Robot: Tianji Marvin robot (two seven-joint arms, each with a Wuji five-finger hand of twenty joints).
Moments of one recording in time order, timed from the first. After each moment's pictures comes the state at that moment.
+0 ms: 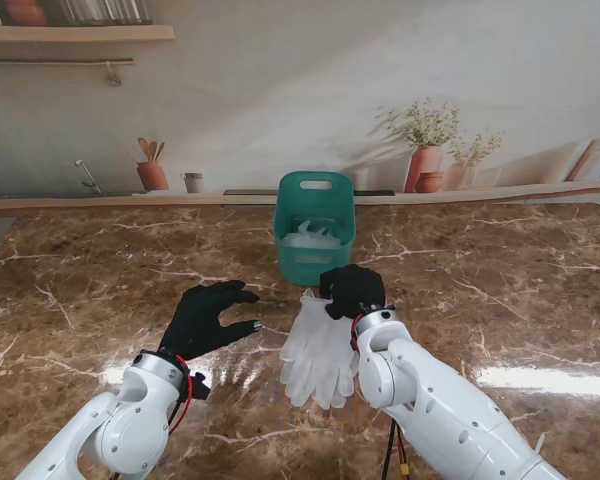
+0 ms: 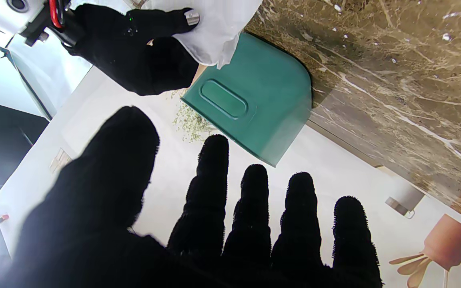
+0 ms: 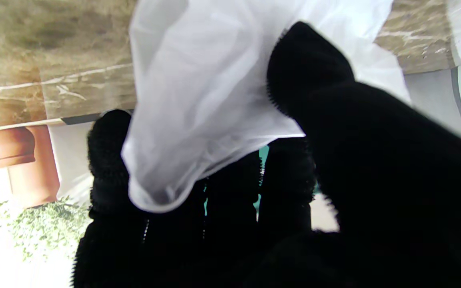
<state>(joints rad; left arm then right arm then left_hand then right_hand) 1.76 -1.14 -1.20 -1.78 0.61 -0.03 0.18 -1.30 -1.18 0.82 -1.32 -0.82 0.25 -0.37 0.66 -0.39 0.45 -0.12 0.67 0.02 0.32 0.23 0.49 0.06 0.26 0.23 0.34 0.12 0.20 0.44 -0.06 0.16 0.53 0.58 0.68 -1.03 1.08 -0.32 1.03 -0.29 1.01 0.36 1.31 -0.11 0.56 0.76 1.21 -0.02 0.72 0.68 0.83 0.09 1.32 0.65</state>
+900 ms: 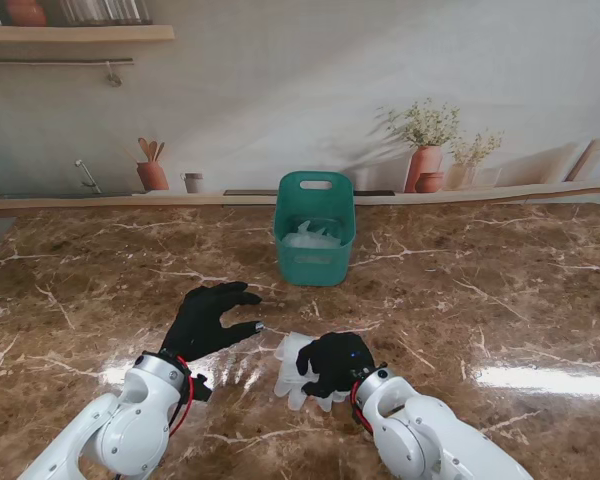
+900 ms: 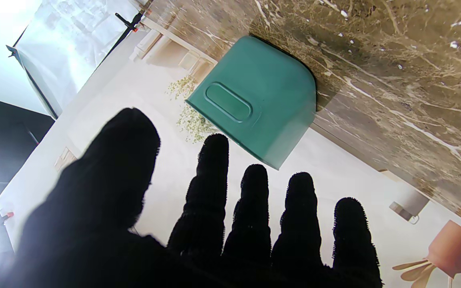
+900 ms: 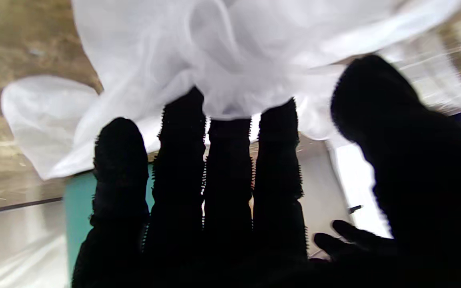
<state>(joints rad) 1.76 -1.14 -1.20 -1.77 0.60 -0.05 0.19 -1.57 -1.09 0.91 -1.55 -0.97 0.00 -0.13 0.66 -0.37 0.45 -0.12 0.67 0.02 0.33 0.24 0.49 0.06 0.26 0.23 0.34 0.12 0.20 0.44 -0.06 0.16 0.51 0.59 0.37 -0.85 1.05 -0.21 0.94 -0.18 0.53 0.49 1.16 -0.07 0.39 0.55 1.05 -0.01 0.63 0.65 0.66 0.10 1.32 0.67</state>
